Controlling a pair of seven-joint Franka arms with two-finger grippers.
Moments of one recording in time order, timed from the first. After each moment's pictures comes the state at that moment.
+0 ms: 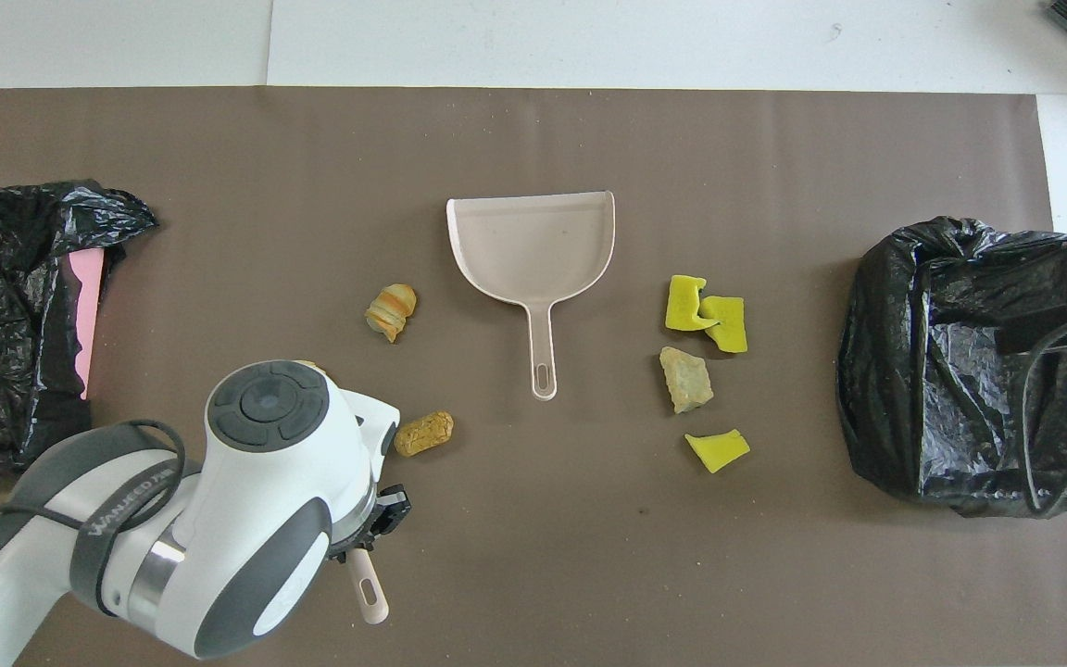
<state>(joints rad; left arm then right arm) -0.23 -0.14 -0.11 -2.23 -0.14 1.65 -0.84 0.08 -0.08 -0.10 -1.61 -0.04 1.53 -0.07</state>
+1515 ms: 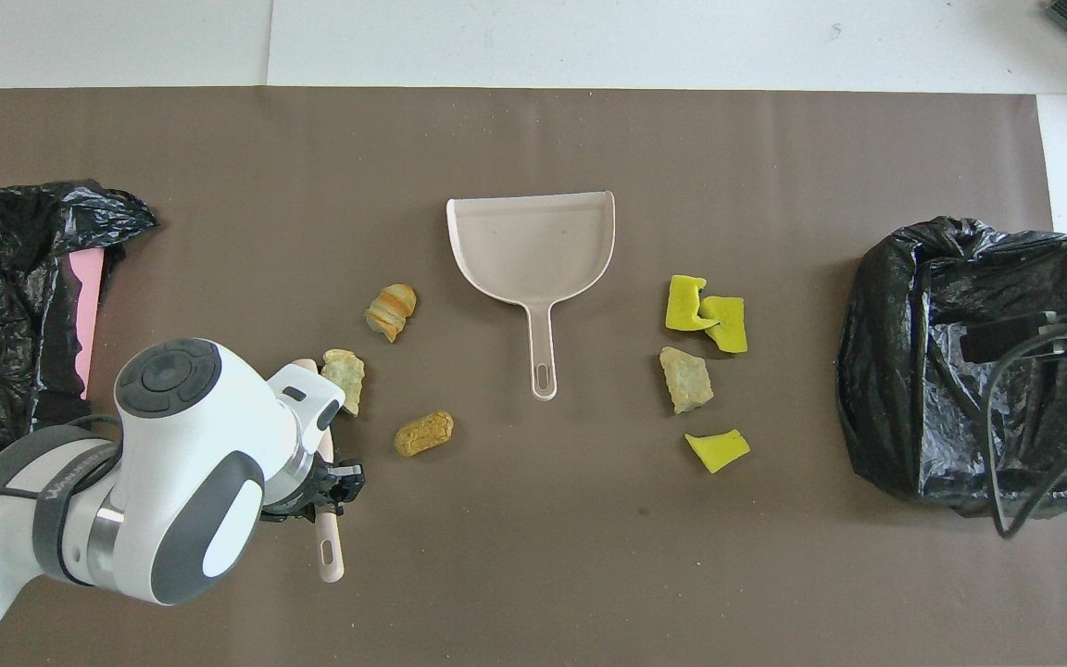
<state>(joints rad) -0.29 -0.12 -0.14 -2.30 -0.19 1.86 -0.53 0.11 -0.10 -0.06 -1.63 -0.03 1.55 -0.06</state>
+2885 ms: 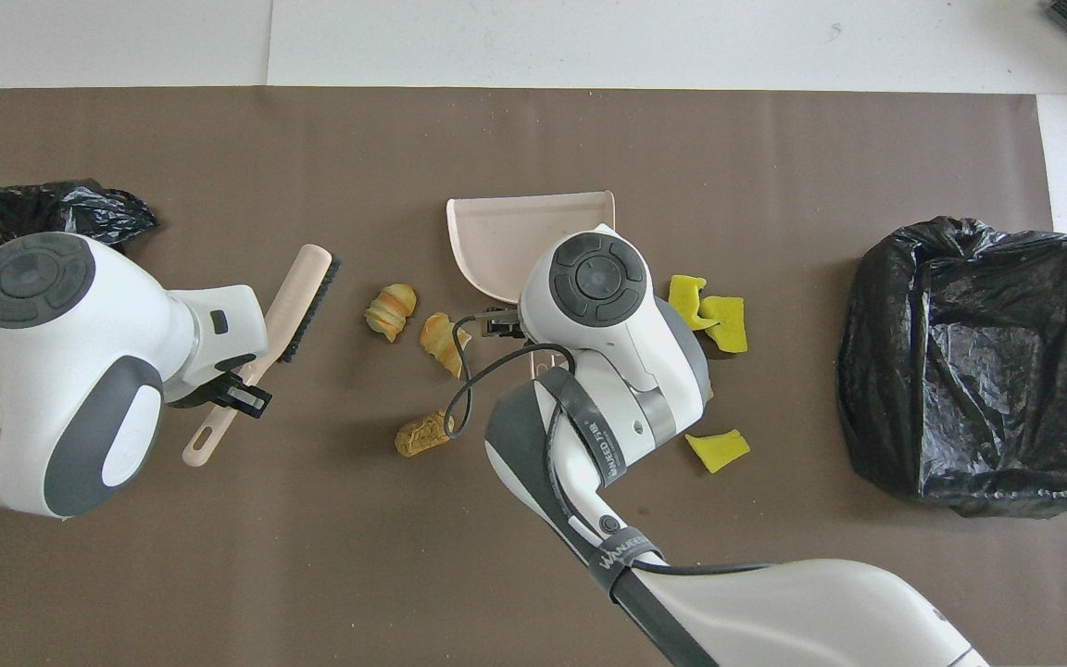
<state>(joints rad) -0.12 -0.01 -0.11 -2.06 0.05 1.92 0.28 0.60 0.44 -0.05 -1.65 0.06 2.18 0.51</state>
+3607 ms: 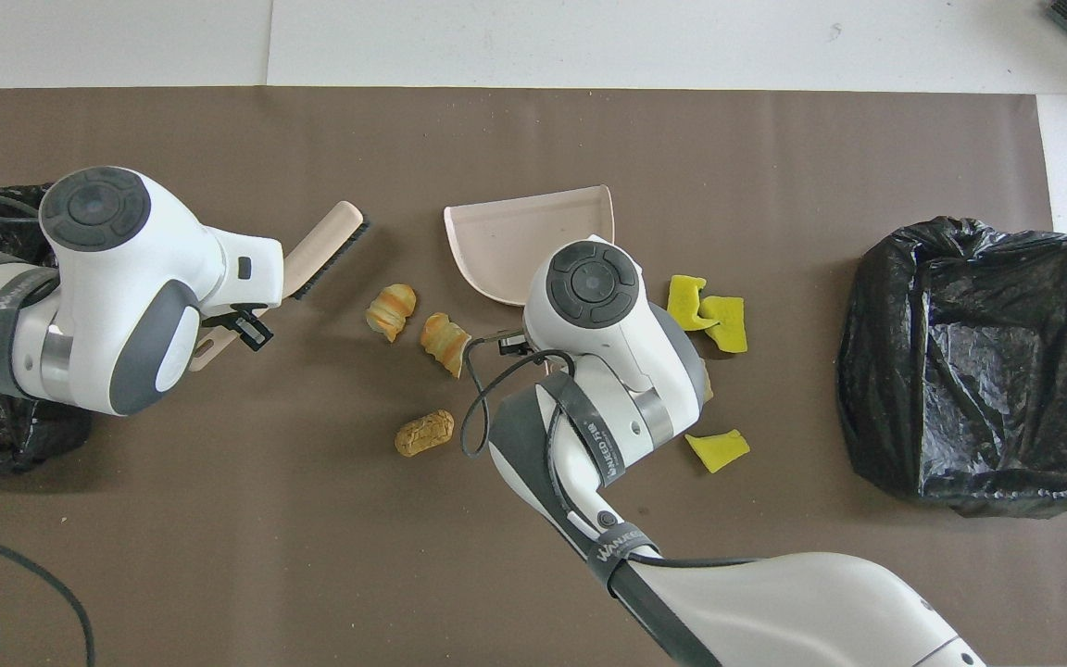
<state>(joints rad) -0.14 0.24 -0.14 -1.88 0.18 2.07 0.50 0.59 0.45 -0.05 -1.67 0.06 2.16 0.38</state>
